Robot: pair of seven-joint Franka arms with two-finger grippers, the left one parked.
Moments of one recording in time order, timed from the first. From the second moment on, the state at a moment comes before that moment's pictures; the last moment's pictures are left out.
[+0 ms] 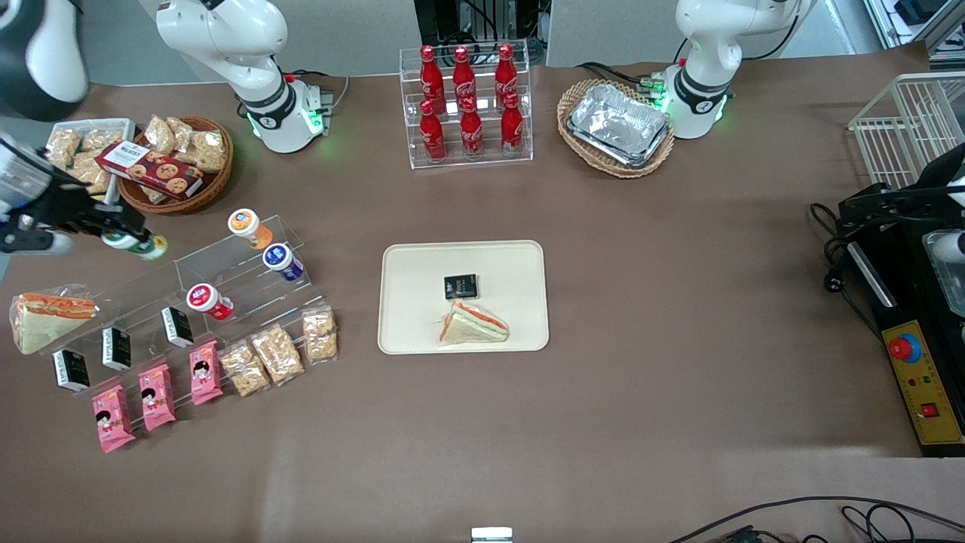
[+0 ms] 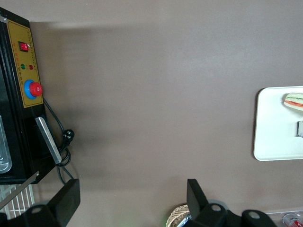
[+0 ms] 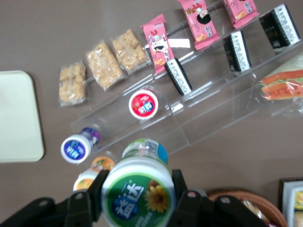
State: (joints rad) arm -0.08 -0.19 -0.08 -1.99 0.04 1.75 -0.10
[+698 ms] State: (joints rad) arm 0.04 -0.11 -0.04 -1.79 0.13 1.55 0.04
